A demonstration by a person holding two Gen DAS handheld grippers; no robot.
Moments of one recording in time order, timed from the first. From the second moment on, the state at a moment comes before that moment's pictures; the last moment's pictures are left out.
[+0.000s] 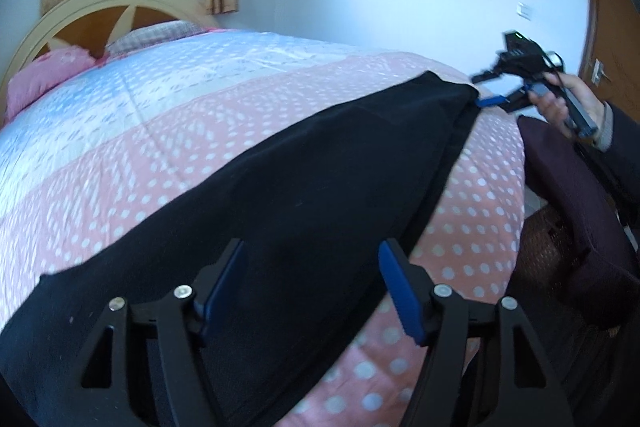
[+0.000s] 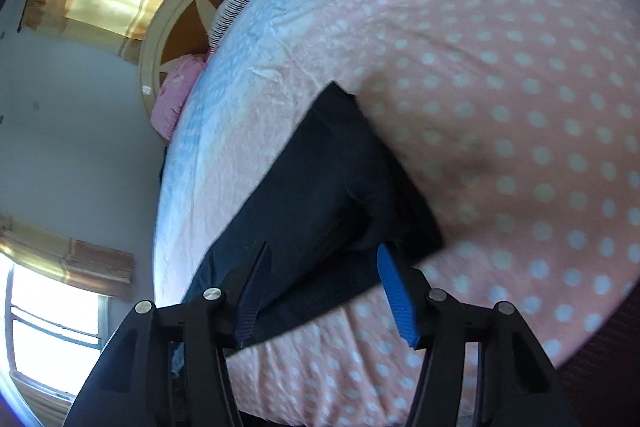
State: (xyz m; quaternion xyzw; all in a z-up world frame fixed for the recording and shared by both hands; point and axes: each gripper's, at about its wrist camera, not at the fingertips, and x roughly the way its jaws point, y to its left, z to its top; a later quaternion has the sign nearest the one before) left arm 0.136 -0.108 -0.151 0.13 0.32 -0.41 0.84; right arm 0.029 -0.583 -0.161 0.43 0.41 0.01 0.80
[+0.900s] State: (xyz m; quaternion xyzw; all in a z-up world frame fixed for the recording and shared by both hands) left arm 0.134 -0.165 -0.159 0.21 0.34 -0.43 0.81; right arm 0.041 -0.561 -0.126 0.35 0.36 -0.01 0.87
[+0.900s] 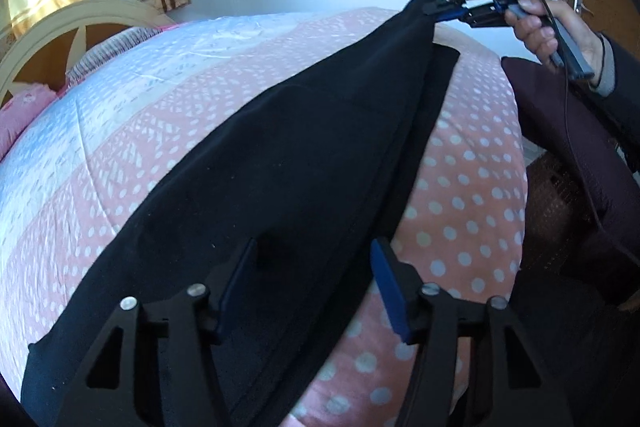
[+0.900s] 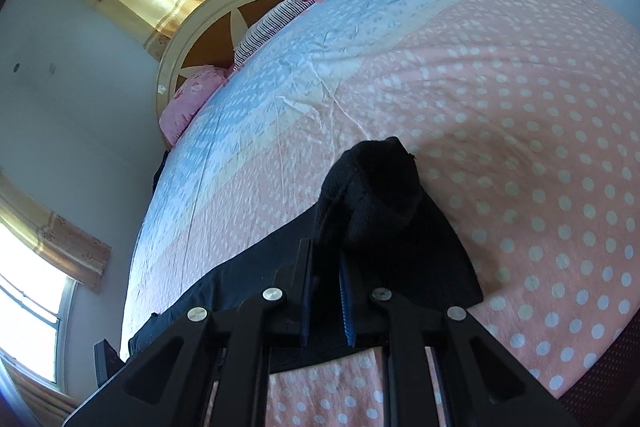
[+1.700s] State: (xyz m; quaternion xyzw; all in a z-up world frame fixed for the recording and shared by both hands) left arm 0.131 -0.144 -0.155 0.17 0.37 -0.48 0.78; right arm 0.003 -0.593 -0.170 0.32 0.42 -0.05 0.85
